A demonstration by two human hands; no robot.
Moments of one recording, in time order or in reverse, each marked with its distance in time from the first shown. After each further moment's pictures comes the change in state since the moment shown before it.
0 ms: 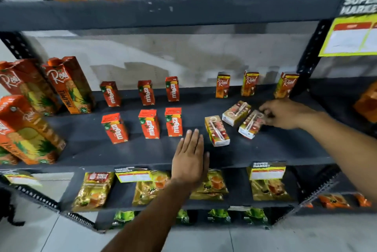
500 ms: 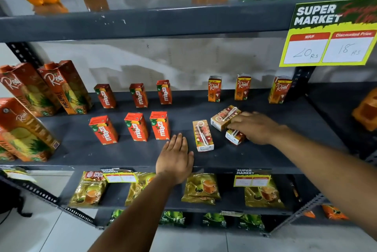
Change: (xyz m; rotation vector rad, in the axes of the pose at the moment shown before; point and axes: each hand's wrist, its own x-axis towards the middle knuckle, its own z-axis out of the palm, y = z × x) left_hand 0.027 0.010 -0.001 0.140 -0.259 -0.175; right_hand 0.011 -0.010 0.028 -0.451 0.025 -0.472
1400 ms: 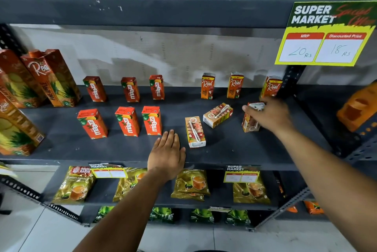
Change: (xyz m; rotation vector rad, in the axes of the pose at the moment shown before) left_hand -0.002 0.002 0.005 -0.050 0.038 -0.023; right_hand -0.021 0.033 0.016 0.762 0.491 0.886
